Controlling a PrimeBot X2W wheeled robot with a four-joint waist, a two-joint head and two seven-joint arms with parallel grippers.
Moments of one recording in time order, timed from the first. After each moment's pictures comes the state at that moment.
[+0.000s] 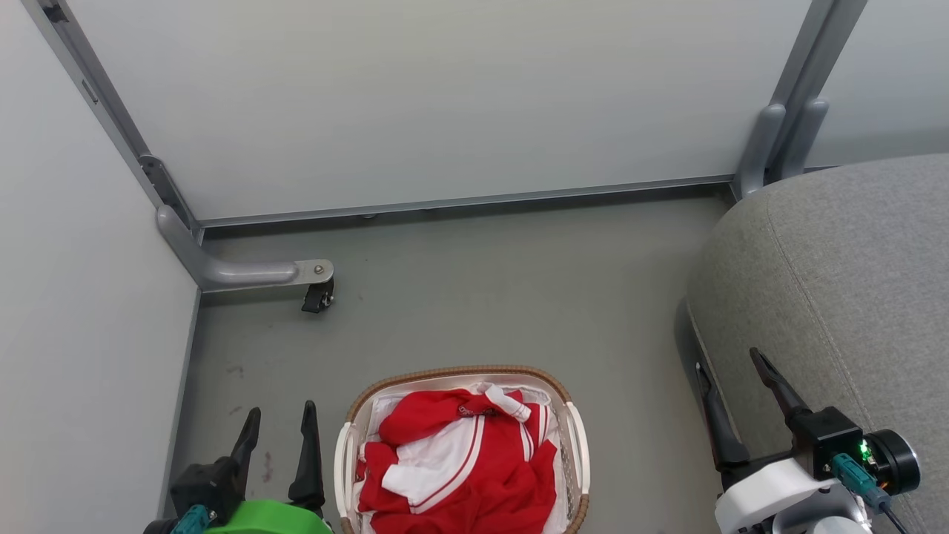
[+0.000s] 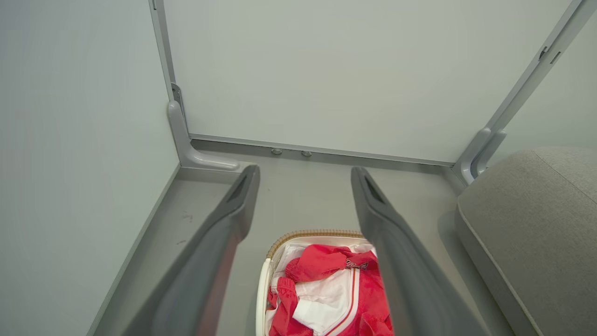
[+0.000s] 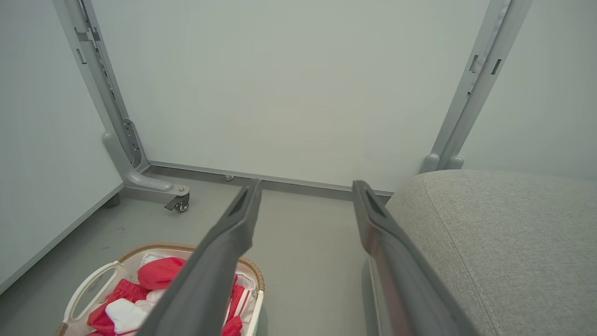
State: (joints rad) left arm 0.00 0.05 -0.11 0.35 -0.30 -0.10 -0.26; right arm 0.00 -0.05 0.01 0.16 0.01 0.13 -0.26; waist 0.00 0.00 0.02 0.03
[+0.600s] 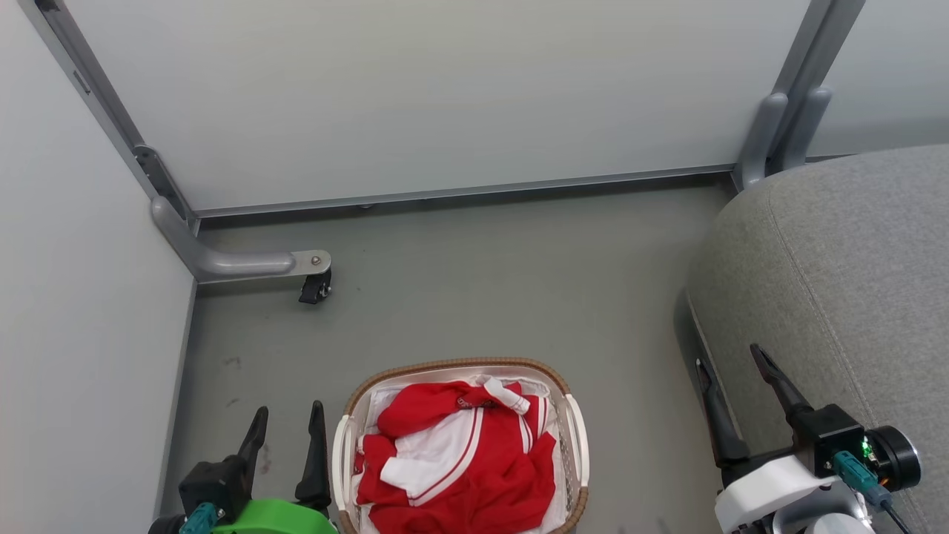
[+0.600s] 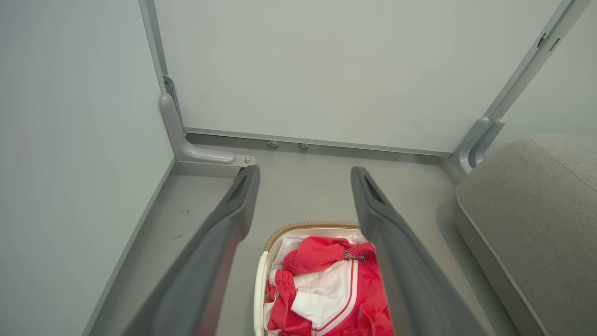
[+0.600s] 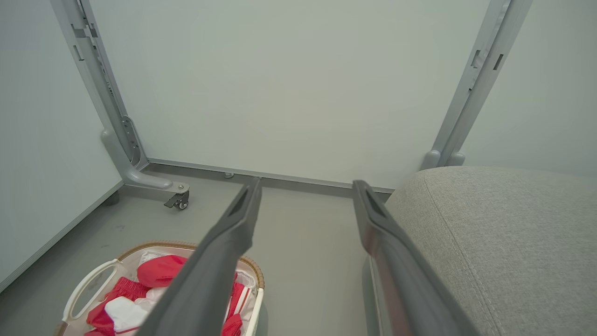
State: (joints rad) left arm 0.00 0.05 -0.12 0.35 -0.29 -0.11 -0.26; right arm 0.00 -0.05 0.01 0.15 0.01 0.13 -0.26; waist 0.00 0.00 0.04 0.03
